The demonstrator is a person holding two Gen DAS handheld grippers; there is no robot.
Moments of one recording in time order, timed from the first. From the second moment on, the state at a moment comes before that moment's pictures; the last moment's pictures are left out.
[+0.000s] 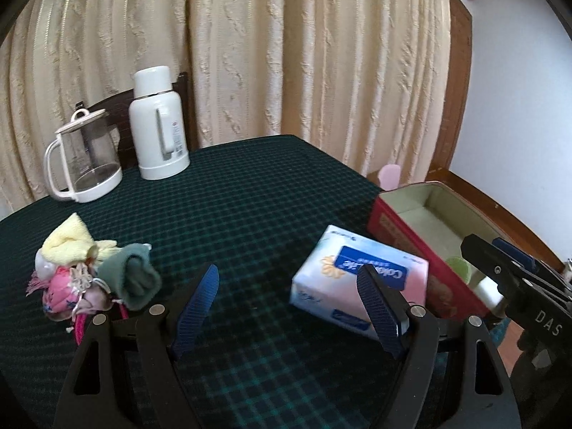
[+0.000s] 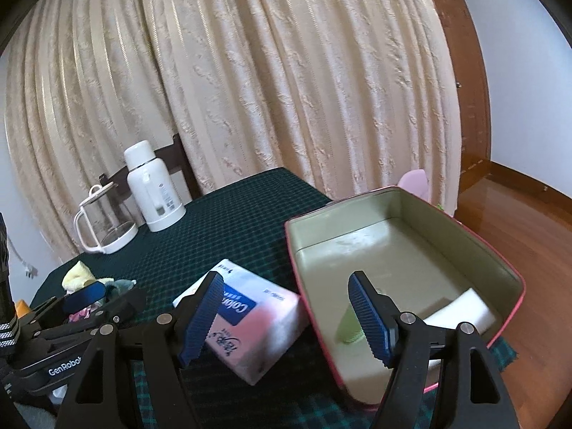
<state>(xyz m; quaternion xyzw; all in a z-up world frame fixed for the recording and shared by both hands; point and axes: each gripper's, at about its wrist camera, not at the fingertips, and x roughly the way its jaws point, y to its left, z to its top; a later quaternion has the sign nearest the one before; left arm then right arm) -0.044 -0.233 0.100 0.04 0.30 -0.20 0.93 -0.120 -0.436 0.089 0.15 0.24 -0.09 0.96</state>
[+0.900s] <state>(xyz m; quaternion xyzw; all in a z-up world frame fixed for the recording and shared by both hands) -0.010 -0.060 0.095 -0.06 0.31 -0.05 0.95 -0.077 -0.338 0.084 0.11 0.28 0.03 0.95</state>
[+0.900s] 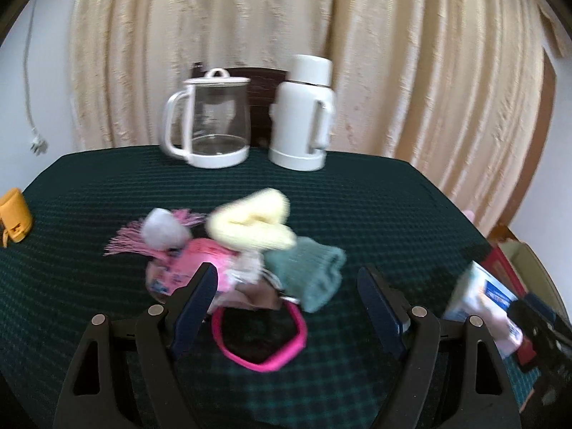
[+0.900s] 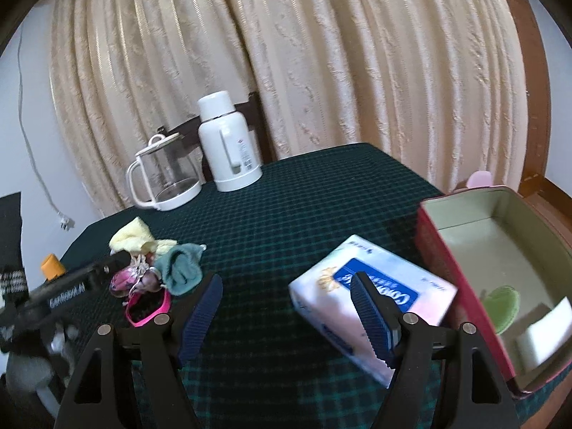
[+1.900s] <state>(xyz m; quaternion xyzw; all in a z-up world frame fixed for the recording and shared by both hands) 0.078 -0.019 0.062 -0.11 0.32 -0.05 0.94 -0.036 -0.279 0.061 0.09 0.34 0.08 0.93</state>
